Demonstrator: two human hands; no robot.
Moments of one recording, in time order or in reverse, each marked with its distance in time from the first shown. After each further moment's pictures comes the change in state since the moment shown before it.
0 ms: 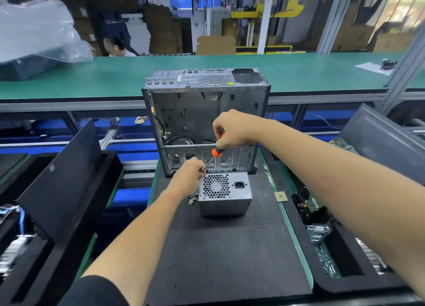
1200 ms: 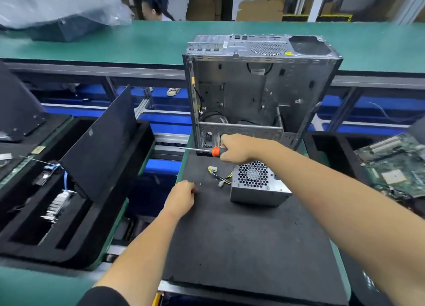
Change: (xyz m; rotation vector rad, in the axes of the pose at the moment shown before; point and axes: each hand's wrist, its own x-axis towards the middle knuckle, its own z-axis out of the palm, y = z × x) left_hand -0.094 -0.108 0.044 0.050 -0.080 -0.448; right_hand 0.064 -0.038 0.110 0.151 -0.340 -0.040
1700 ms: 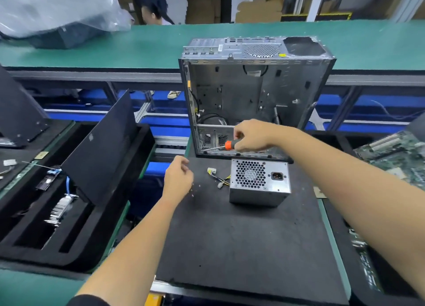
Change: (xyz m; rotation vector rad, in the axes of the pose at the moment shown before) left_hand 0.012 0.025 -0.037 -0.497 0.337 -0.087; right_hand -0.021 0.029 -0.037 0.007 0.090 0.000
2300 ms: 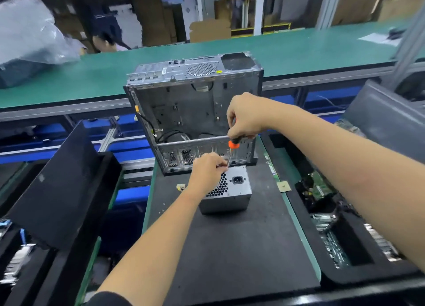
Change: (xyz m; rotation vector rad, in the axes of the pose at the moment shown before) left_hand -0.013 0.147 0.089 0.240 -0.362 0.517; right_hand -0.092 0.034 -0.067 -0.013 0.271 0.119
